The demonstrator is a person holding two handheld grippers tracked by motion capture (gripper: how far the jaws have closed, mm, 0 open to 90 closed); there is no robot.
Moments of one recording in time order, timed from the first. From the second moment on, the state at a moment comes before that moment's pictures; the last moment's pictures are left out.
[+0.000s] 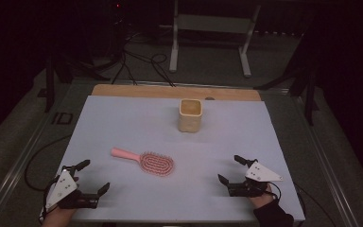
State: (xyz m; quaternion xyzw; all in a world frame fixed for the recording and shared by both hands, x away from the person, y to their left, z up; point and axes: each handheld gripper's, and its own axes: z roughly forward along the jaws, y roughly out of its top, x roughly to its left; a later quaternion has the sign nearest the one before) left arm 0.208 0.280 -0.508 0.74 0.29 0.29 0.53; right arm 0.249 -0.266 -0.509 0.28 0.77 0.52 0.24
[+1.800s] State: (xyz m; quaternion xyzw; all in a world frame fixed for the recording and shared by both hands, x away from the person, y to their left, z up) left arm 0.241 0.278 -0.429 0.78 0.29 0.25 0.50; right arm 0.245 -0.261 -0.502 0.27 0.76 0.53 0.26
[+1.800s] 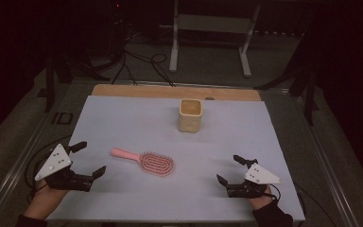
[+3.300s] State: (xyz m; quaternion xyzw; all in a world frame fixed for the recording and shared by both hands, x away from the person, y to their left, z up) left arm 0.339 0.255 -0.458 0.82 0.35 0.18 0.41; right arm 0.245 -0.258 -0.504 0.27 0.77 0.53 0.24
